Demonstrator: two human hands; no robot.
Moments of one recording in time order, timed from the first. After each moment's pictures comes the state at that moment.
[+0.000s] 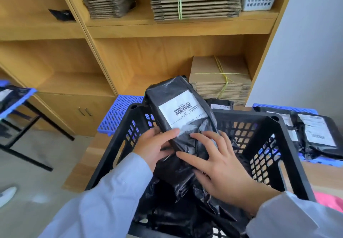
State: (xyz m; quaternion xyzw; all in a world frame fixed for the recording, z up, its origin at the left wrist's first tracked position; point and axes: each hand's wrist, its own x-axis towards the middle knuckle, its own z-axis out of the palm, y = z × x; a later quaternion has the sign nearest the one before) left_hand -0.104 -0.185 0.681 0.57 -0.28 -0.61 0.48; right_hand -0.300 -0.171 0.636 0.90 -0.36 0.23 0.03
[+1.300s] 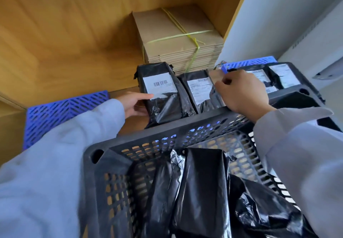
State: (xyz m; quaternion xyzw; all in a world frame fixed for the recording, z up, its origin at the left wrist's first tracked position) left_hand -0.029 -0.542 0.506 0.54 -0.42 -0.72 0.12; right_hand -0.282 -0.396 0.612 0.50 -0.85 0.13 -0.05
